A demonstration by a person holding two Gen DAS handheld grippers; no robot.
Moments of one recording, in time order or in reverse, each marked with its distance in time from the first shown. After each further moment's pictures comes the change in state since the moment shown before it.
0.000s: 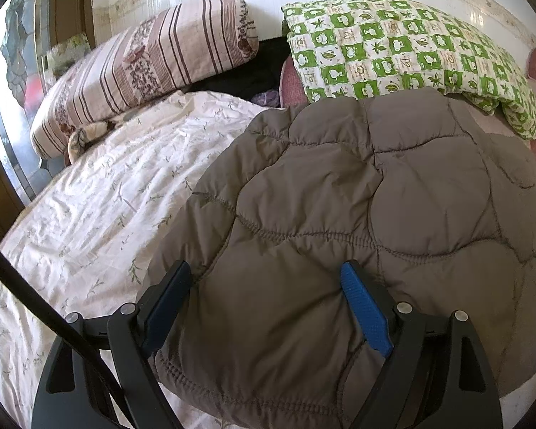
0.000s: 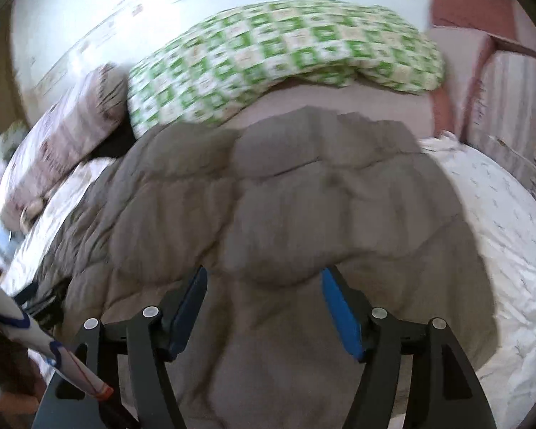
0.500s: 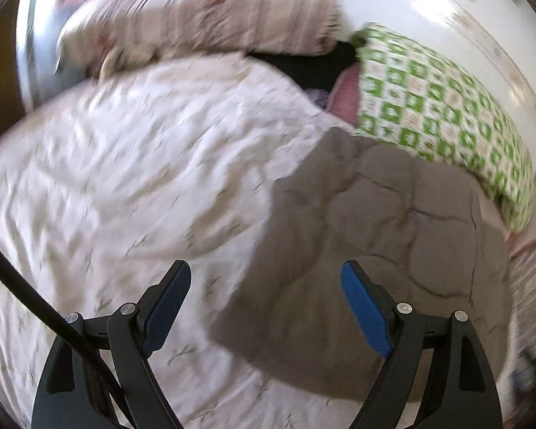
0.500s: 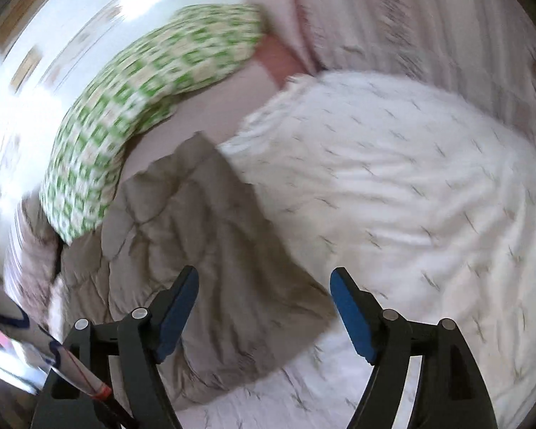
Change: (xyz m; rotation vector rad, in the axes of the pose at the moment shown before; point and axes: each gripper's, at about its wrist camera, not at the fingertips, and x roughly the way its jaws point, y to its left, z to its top) left arm -0.023 0.123 0.015 -0.400 0.151 -0.155; right arm -0.064 -0.175 -0.026 0.602 0.050 -0.065
